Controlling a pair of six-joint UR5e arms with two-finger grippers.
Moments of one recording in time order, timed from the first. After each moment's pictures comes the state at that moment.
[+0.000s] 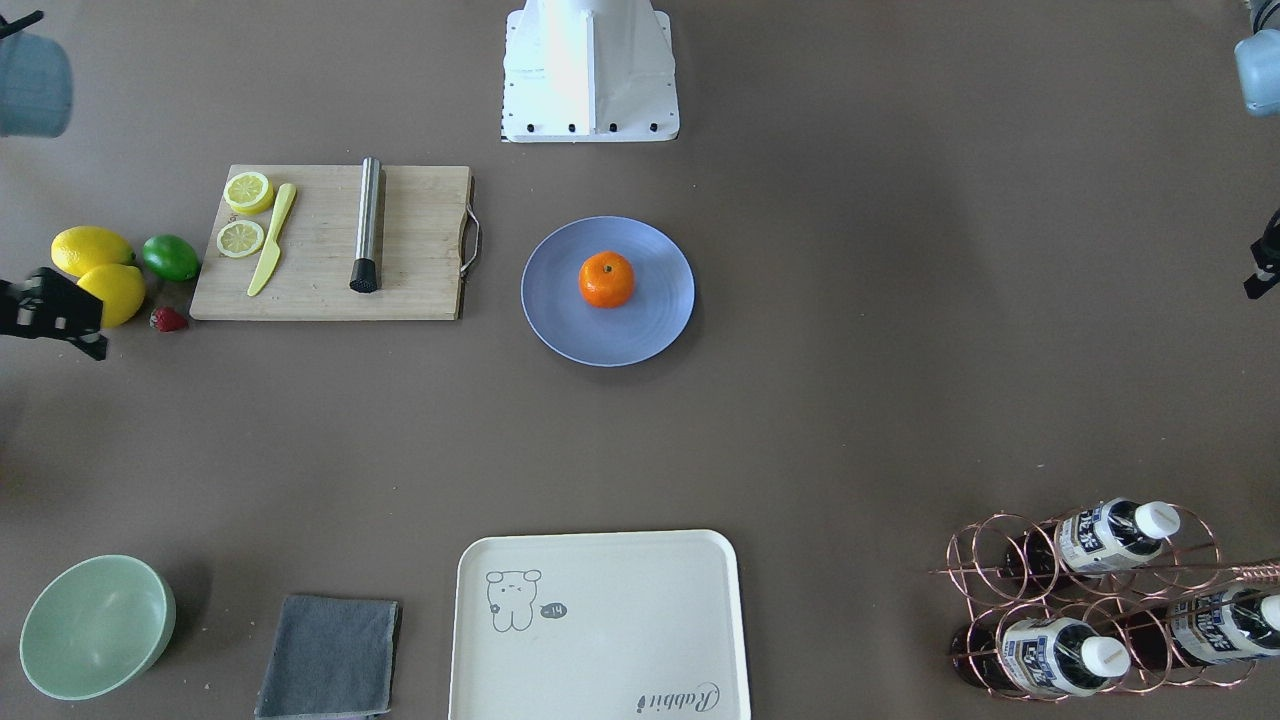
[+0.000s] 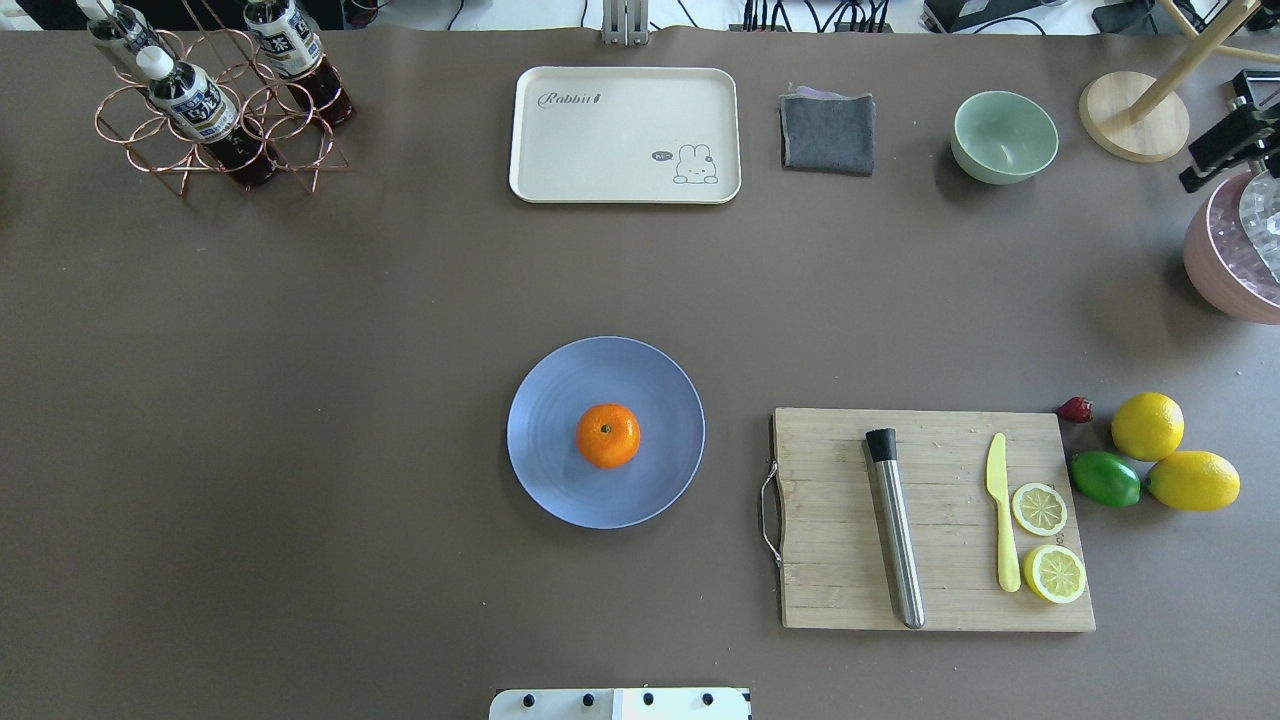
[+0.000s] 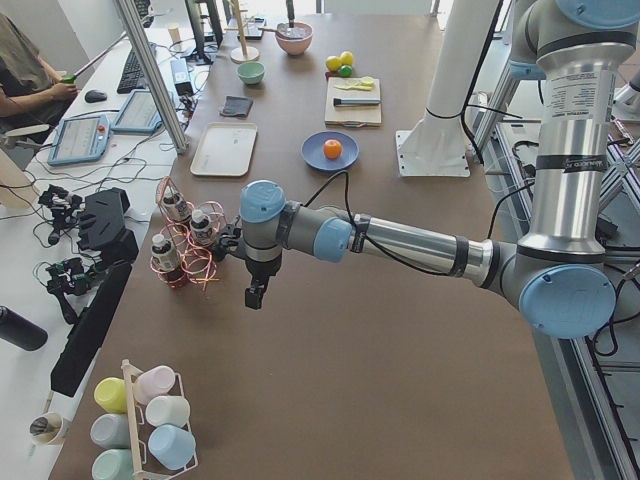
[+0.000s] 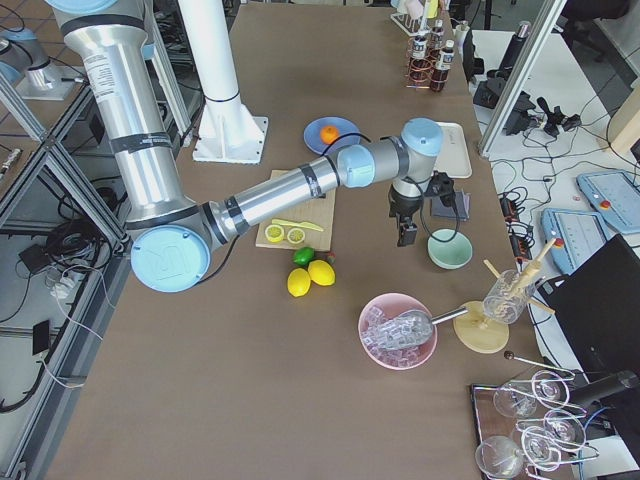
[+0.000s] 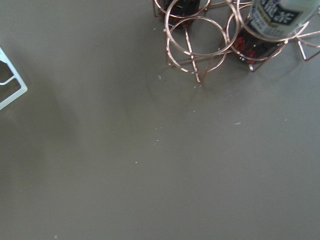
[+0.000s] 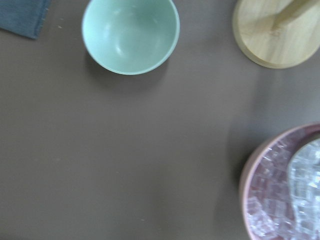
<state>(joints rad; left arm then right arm) -1.46 -1.56 -1.76 -1.66 -2.29 -0.03 1.37 -1.34 1.73 -1.75 2.31 0.10</state>
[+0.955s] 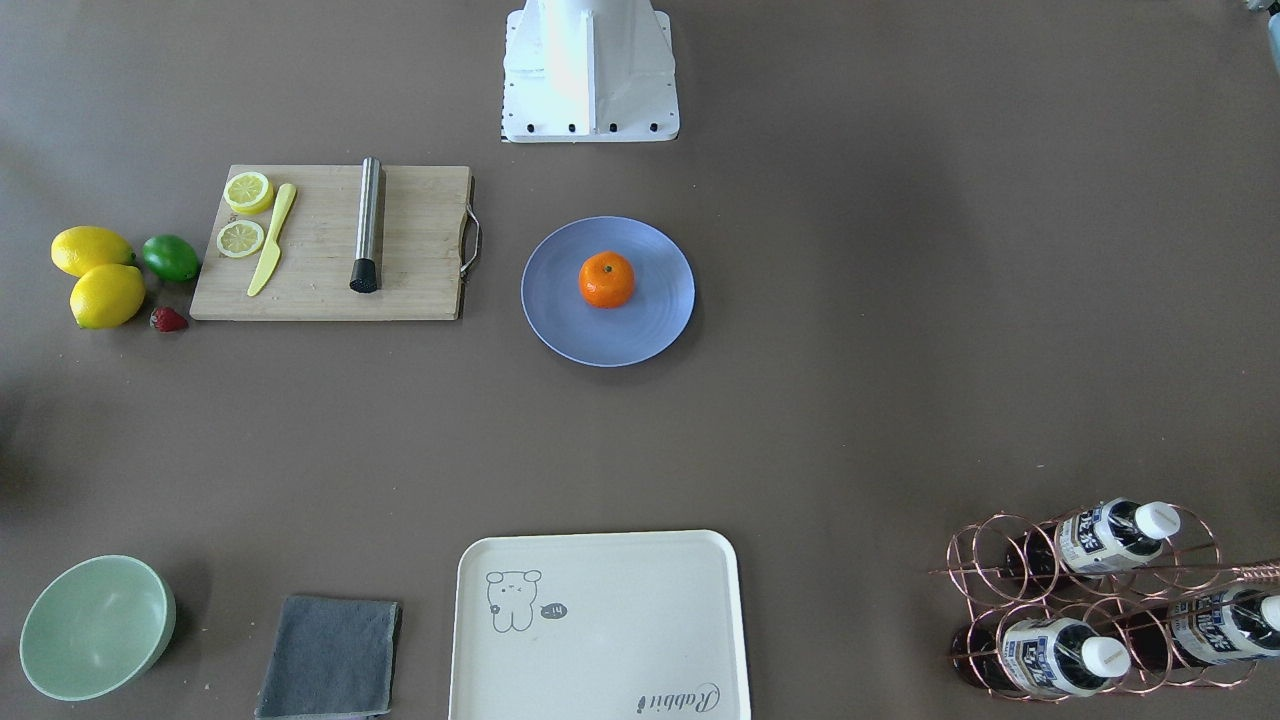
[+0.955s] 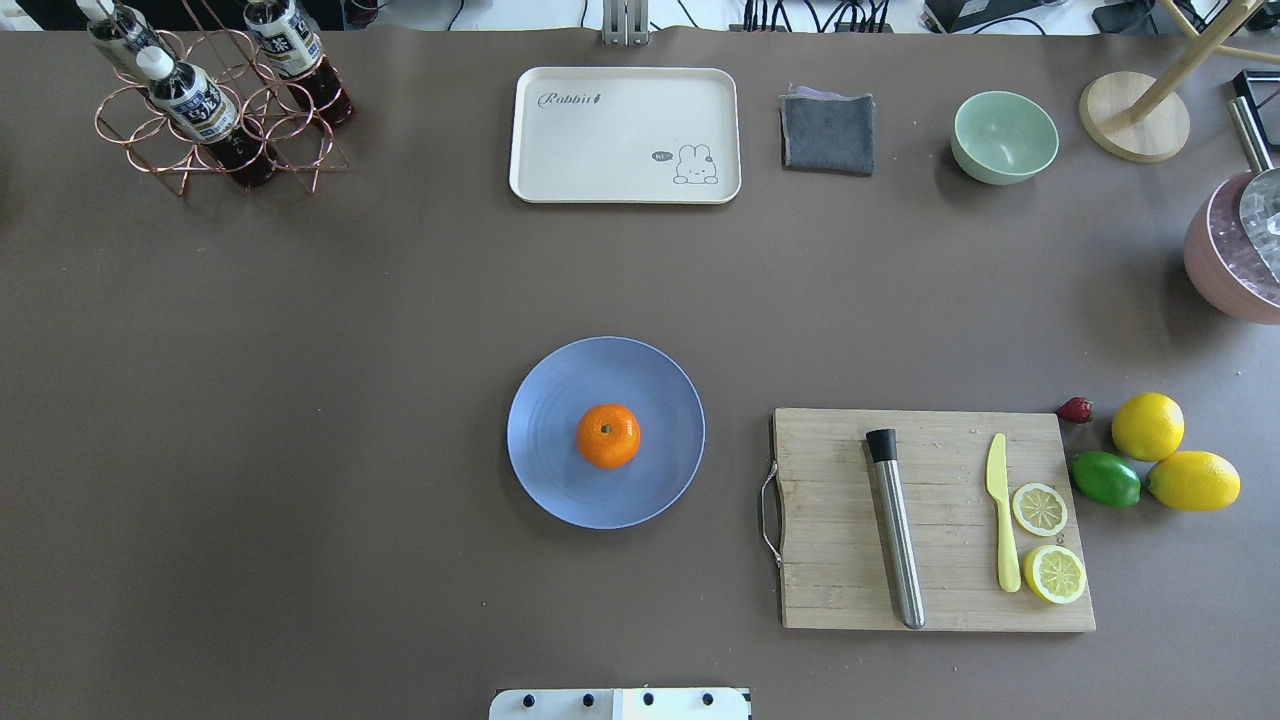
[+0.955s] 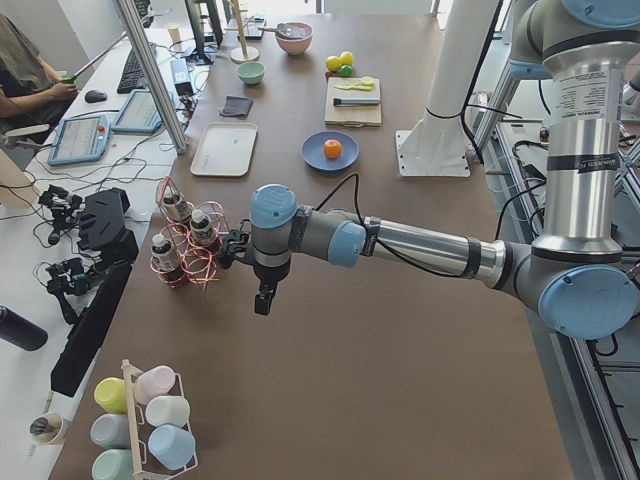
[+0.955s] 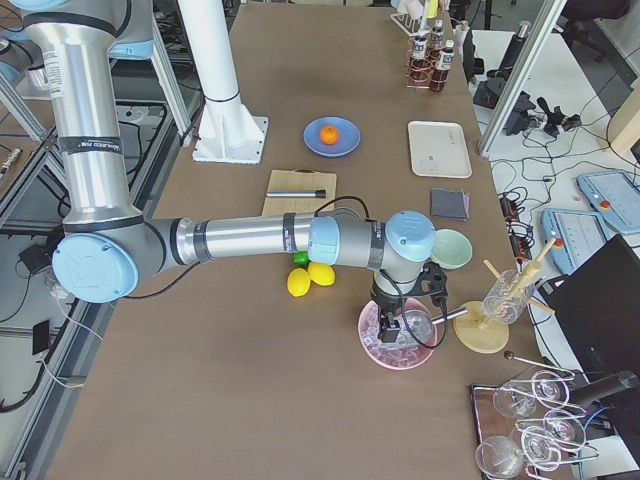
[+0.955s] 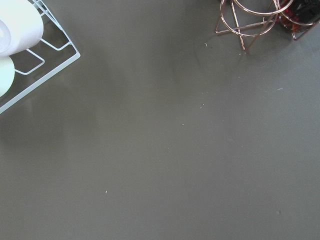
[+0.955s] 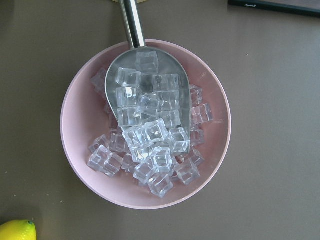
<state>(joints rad) -1.48 -1.53 -1.78 -1.67 -2.30 -0.08 1.59 -1.46 1.59 -1.75 2.30 -0.16</state>
